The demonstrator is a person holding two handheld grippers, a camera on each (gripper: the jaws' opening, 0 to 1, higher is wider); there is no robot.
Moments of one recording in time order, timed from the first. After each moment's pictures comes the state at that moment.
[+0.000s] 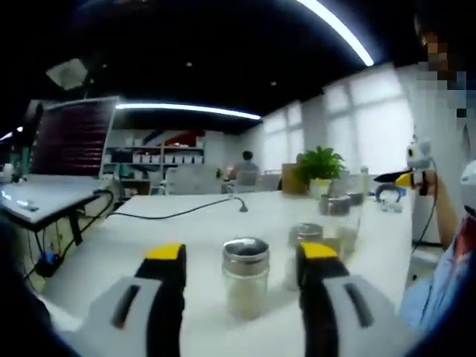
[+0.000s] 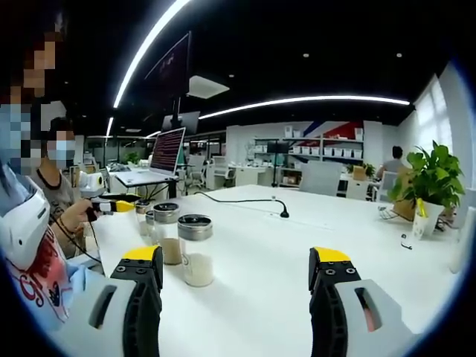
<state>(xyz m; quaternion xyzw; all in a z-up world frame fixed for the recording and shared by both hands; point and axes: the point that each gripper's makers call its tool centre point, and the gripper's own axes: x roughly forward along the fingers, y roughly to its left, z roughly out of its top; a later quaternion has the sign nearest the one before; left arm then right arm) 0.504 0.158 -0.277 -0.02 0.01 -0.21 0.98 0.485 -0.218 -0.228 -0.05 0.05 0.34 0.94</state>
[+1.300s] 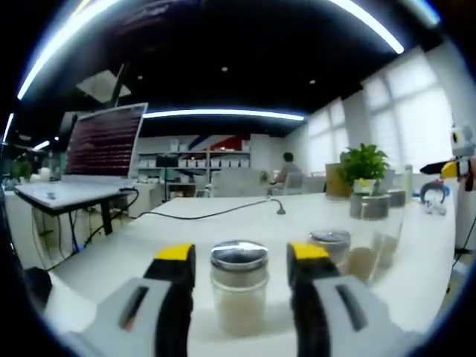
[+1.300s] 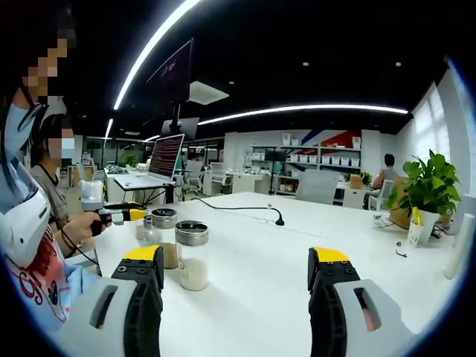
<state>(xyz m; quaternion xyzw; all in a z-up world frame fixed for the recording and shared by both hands) 0.528 0.146 -0.284 0.00 -0.02 -0.07 1.00 0.483 -0.224 -0.219 -0.05 0.03 0.34 0.94</state>
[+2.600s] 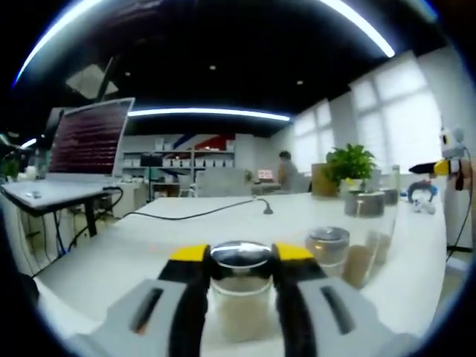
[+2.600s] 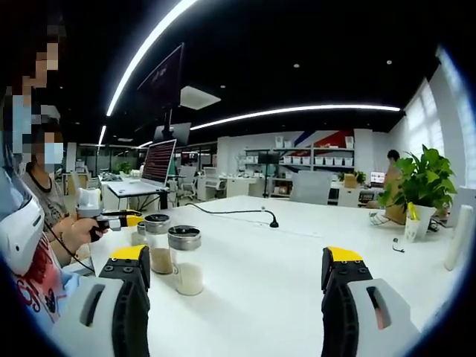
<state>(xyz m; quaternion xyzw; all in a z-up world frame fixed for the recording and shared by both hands) 0.537 0.143 -0.285 -0.01 -0.02 -0.12 0.99 0.491 -0.233 -0.215 -0.03 0.02 0.32 0.95</state>
